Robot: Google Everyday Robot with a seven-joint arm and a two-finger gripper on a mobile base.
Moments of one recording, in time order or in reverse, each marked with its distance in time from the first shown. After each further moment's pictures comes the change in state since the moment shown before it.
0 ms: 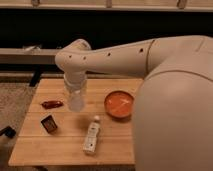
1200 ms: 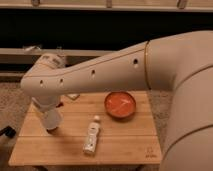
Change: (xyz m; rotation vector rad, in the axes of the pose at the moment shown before) arm 0.003 0.134 -0.019 -0.046 -0.157 -0.358
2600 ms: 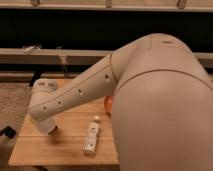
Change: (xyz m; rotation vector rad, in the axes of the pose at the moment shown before) arm -0.023 0.014 0.104 -0.008 -0.143 0.024
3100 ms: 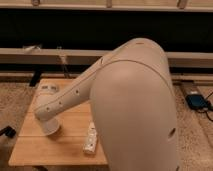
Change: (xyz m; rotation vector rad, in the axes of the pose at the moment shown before) arm 0.013 -0.014 0.042 0.002 0.042 0.111
